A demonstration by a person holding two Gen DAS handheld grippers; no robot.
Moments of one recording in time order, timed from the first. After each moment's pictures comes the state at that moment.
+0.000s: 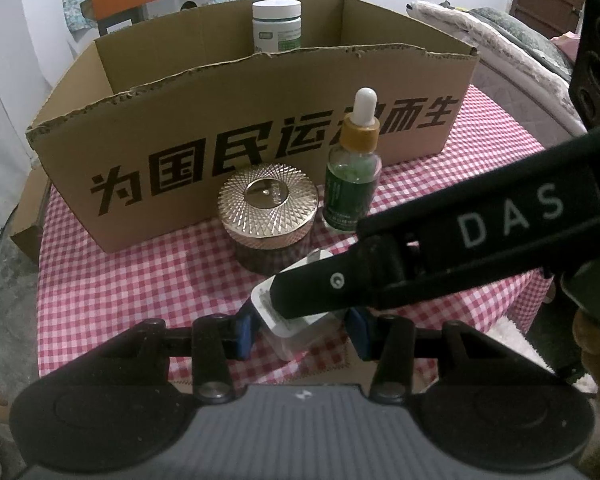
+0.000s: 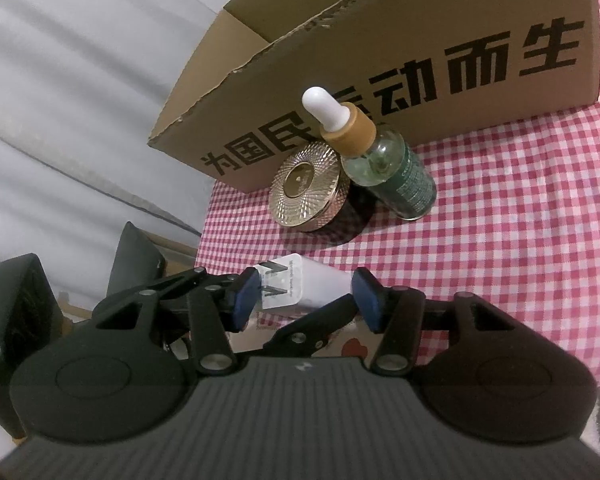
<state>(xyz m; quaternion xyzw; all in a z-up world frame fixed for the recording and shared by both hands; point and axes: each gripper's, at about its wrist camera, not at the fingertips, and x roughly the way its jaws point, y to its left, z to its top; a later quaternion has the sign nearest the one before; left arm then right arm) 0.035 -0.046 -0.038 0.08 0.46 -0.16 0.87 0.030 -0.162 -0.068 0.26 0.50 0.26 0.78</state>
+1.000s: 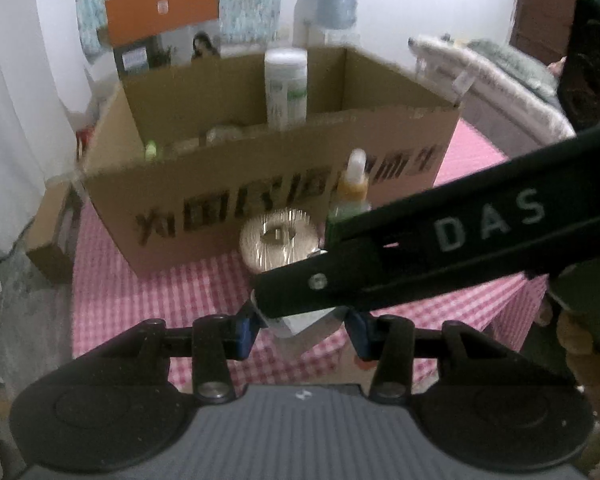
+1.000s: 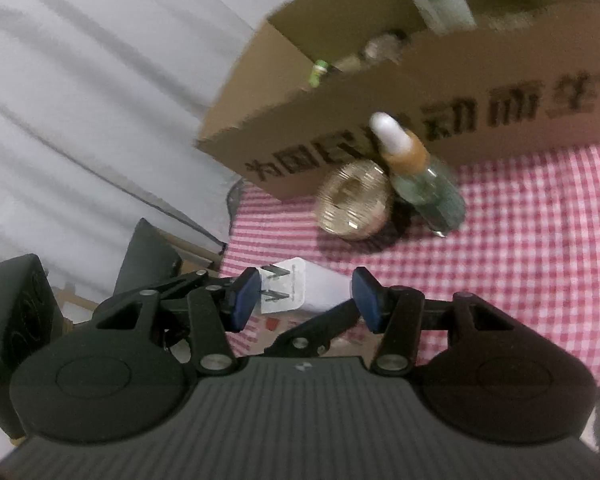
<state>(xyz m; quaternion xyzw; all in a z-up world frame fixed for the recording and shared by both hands) 0.008 -0.036 0.008 0.08 0.41 -0.15 0.90 0.021 -0.147 -0.028 0.24 0.46 0.30 0.80</state>
